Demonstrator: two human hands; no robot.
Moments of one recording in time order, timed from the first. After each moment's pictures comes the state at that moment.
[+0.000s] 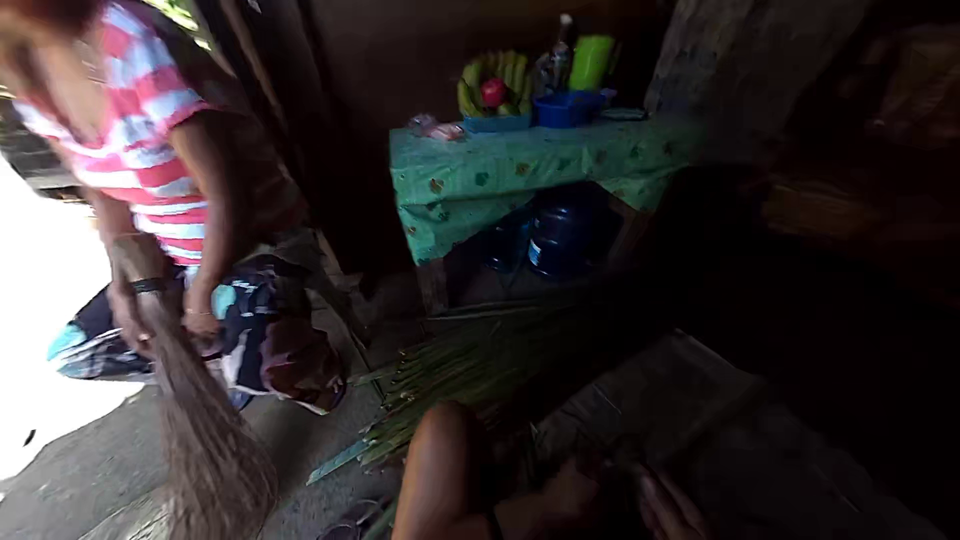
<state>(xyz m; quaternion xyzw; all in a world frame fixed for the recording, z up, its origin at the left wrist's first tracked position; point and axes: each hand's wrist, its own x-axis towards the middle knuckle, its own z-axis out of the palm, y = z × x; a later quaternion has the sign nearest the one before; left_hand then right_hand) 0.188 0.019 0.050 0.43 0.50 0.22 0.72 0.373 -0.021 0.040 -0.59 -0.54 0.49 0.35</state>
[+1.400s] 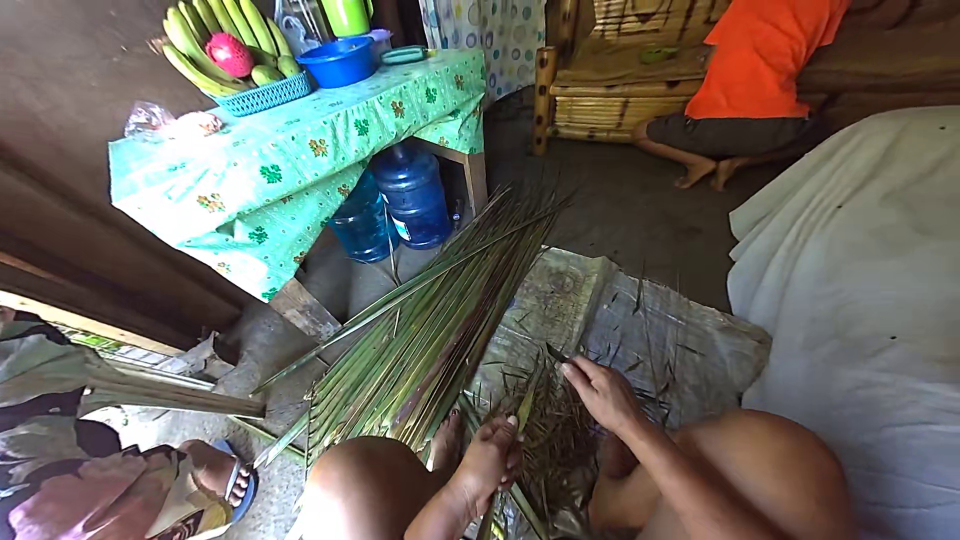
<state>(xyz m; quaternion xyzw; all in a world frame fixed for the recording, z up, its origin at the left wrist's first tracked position) 0.177 0.019 0.063 0.35 0.43 0.16 0.82 0.418 0.015 0.035 -0.72 -0.60 0.24 0.24</state>
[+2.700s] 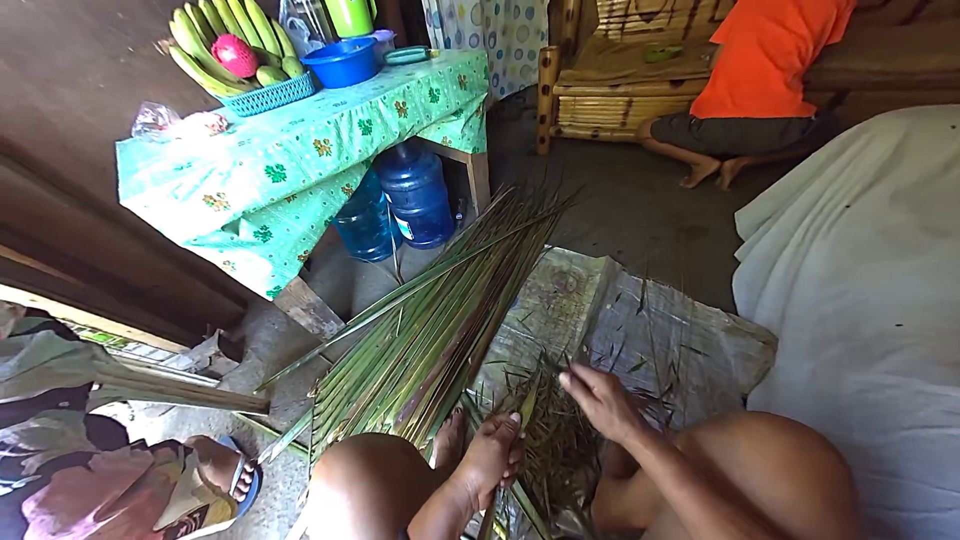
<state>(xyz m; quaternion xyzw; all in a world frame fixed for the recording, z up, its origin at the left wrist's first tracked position) 0.176 0.022 0.061 0.35 0.43 0.16 0.82 0.411 0.008 0.038 -0.67 -0.62 0.28 0.29</state>
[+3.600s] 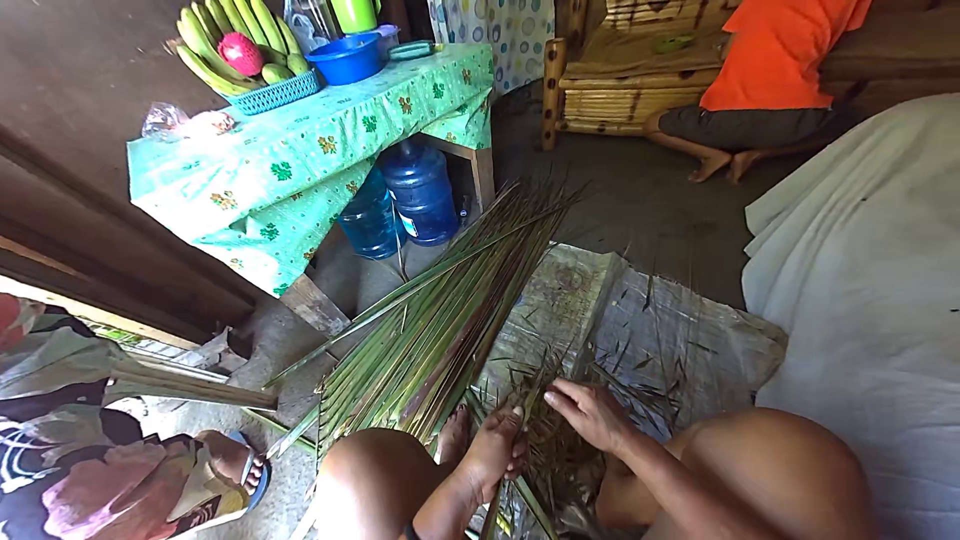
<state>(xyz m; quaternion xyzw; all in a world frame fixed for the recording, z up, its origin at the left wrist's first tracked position) 0.178 0.022 0.062 0.34 0.43 0.17 0.82 0.394 0.003 0.024 -0.63 -0.69 0.29 0.22</state>
